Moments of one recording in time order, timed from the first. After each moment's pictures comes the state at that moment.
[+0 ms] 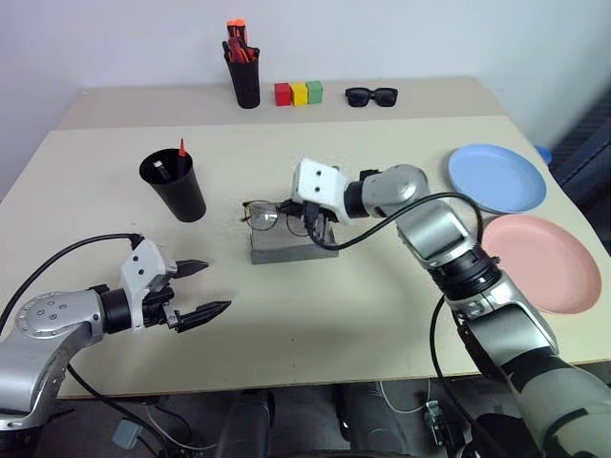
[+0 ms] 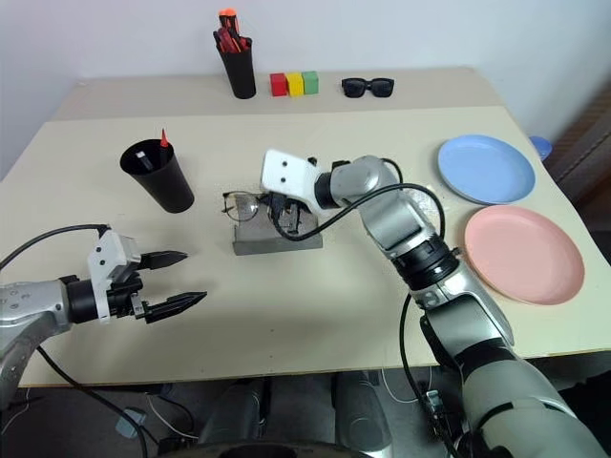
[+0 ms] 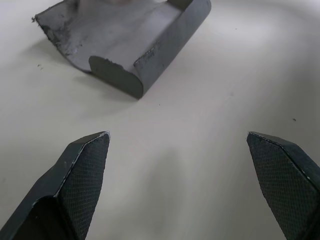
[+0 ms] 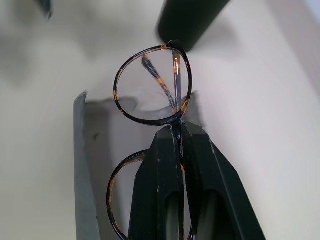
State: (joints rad) left arm 0.09 0.83 0.26 -0.45 -0.51 0.56 -0.95; right arm -0.94 -0.38 0.49 0.23 -0.07 0.24 0.98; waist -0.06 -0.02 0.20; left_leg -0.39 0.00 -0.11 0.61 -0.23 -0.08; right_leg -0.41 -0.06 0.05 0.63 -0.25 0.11
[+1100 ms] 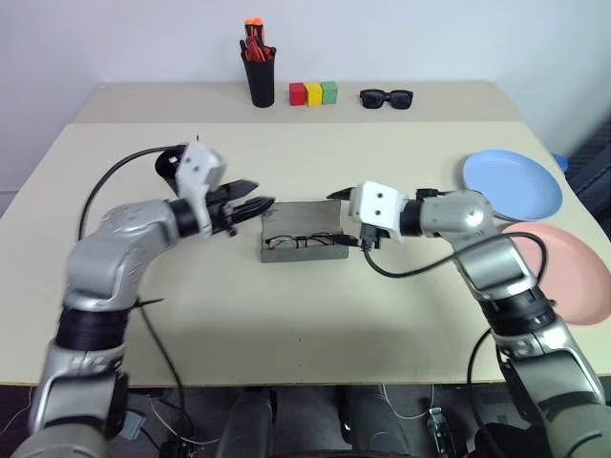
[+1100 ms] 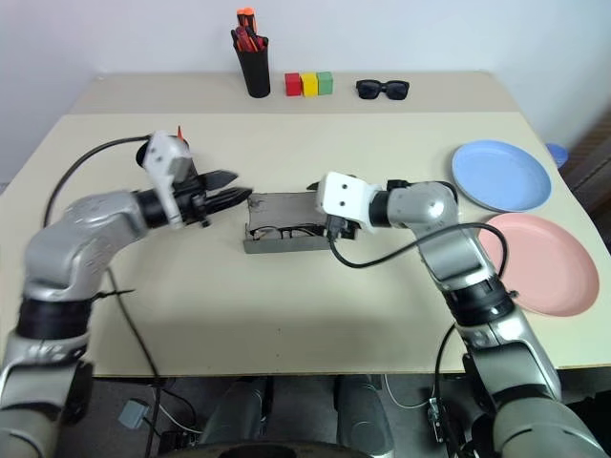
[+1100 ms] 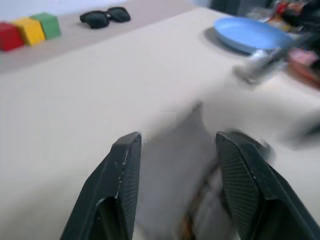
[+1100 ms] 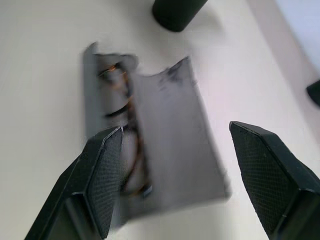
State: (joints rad) left arm -0.71 0.53 -0.08 -0.01 -0.42 0.69 -0.70; right arm -0.57 -0.62 0.19 -0.23 0.03 0.33 1.03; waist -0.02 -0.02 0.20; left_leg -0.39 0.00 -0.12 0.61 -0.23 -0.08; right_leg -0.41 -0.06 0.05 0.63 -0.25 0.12
